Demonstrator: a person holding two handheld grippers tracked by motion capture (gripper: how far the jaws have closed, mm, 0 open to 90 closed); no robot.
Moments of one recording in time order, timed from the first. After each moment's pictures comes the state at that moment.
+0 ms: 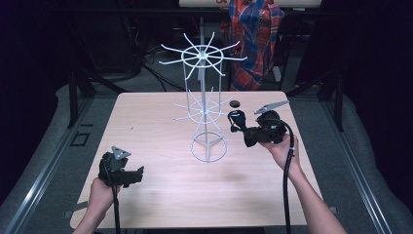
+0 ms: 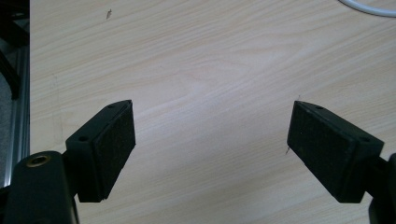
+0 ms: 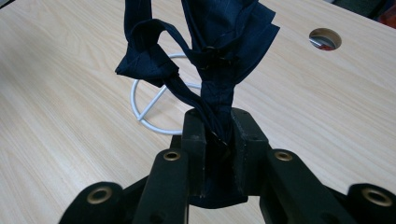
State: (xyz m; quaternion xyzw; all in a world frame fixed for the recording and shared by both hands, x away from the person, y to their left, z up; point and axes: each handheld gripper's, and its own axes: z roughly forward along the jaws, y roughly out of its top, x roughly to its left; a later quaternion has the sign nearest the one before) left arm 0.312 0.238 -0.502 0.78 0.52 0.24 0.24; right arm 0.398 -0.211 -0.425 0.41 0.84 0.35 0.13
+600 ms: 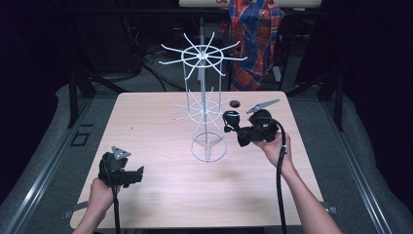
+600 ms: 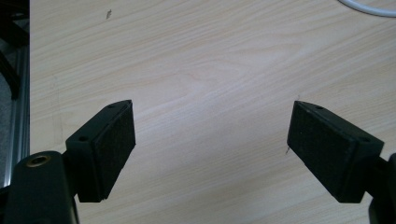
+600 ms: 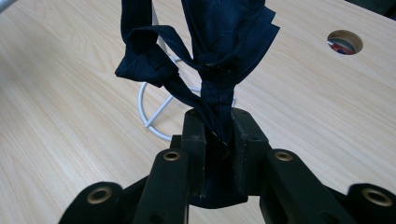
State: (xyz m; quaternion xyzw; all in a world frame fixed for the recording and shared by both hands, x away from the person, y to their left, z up) left arm 0.312 0.238 -0.502 0.78 0.52 0.24 0.24; right arm 0.408 -0.194 -0.430 0.40 0.84 0.34 0.12
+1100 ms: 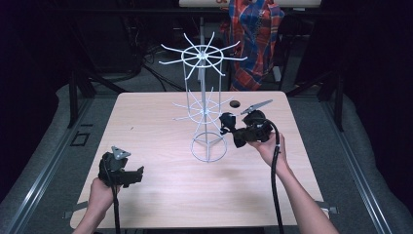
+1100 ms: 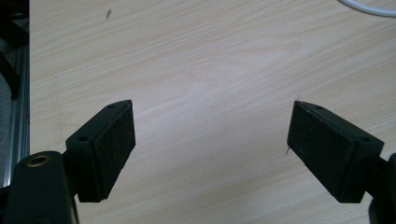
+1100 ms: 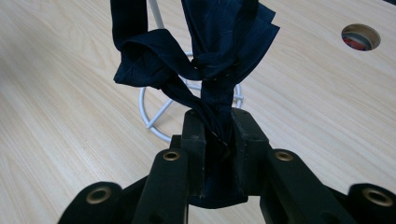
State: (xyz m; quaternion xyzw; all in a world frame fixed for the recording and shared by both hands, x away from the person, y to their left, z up) left arm 0.312 0.238 -0.502 0.78 0.52 0.24 0.24; right arm 0.415 -0.182 -0.440 0.40 0.85 0.33 0.11
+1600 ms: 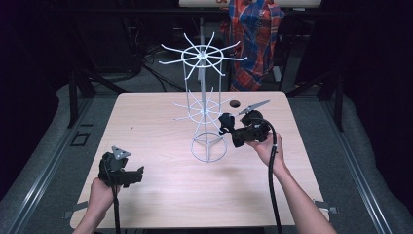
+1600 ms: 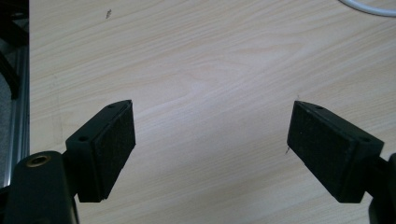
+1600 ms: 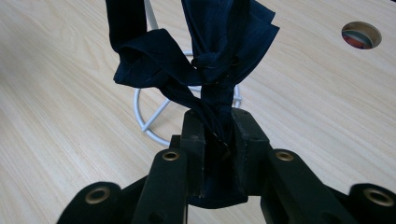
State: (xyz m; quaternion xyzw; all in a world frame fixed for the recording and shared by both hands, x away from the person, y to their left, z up) left arm 0.313 0.238 -0.502 0.78 0.52 0.24 0.24; right arm 0.420 -0.177 -0.447 0.41 0.85 0.33 0.11
